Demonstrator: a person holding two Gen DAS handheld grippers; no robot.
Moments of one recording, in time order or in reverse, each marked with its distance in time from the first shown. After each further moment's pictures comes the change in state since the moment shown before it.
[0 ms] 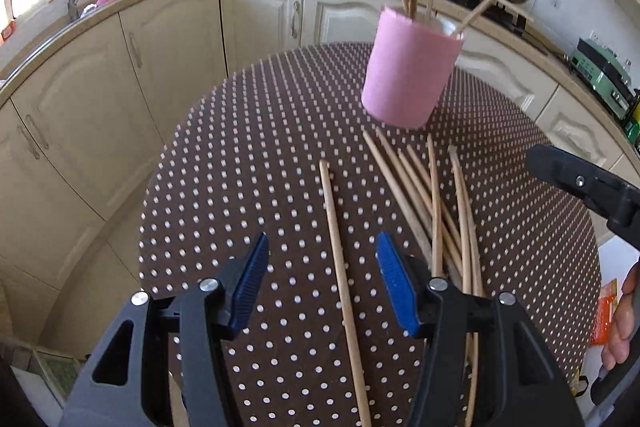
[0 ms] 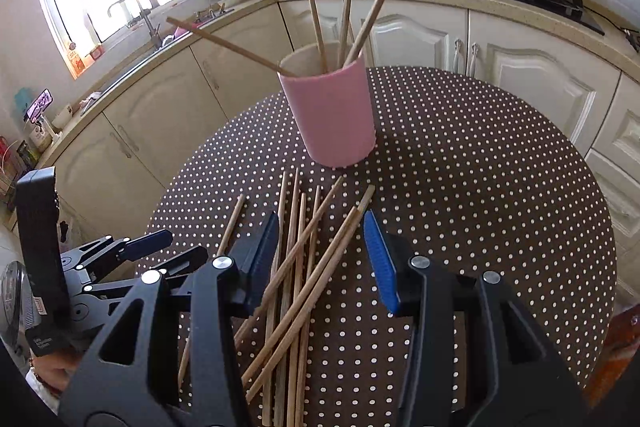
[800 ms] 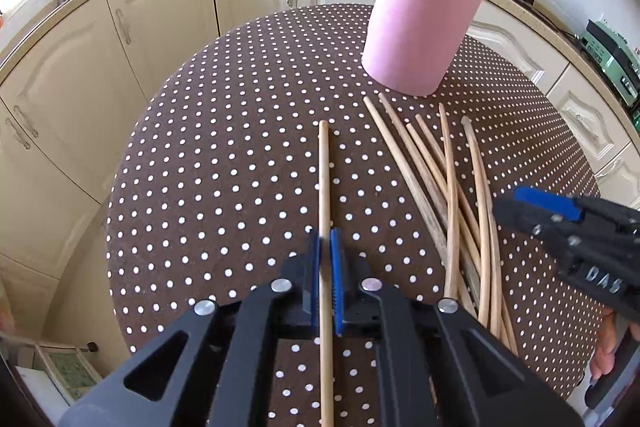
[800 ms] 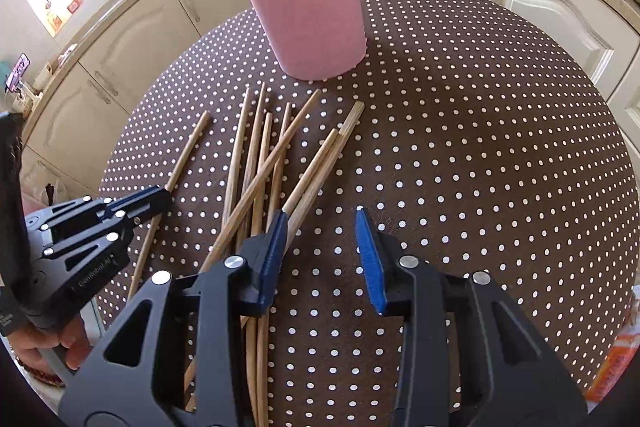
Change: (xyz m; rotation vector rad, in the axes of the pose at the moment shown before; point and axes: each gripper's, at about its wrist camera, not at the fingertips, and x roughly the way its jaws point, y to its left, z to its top) left arm 0.033 -0.008 0.013 -0.001 0.106 -0.002; right arm 0.064 -0.012 -0.018 -0.009 0.245 -0.041
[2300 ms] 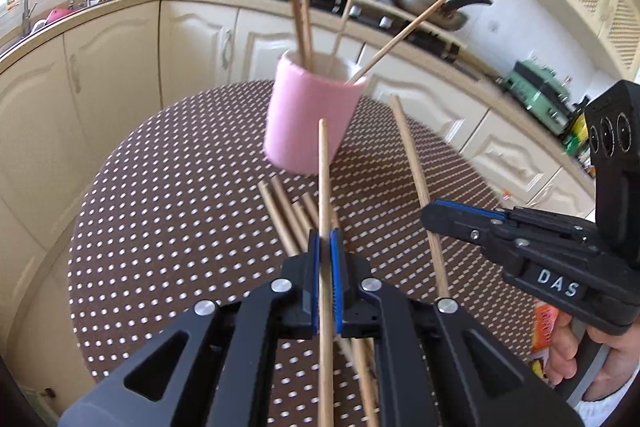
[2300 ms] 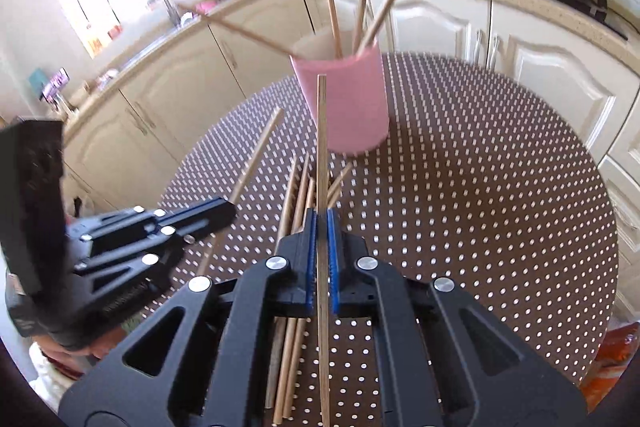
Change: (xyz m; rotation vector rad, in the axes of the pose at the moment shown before) left arm -0.054 -0.036 0.011 0.038 -0.231 -0.255; right arm -0.074 -0.001 0.014 -0.048 -0.213 0.108
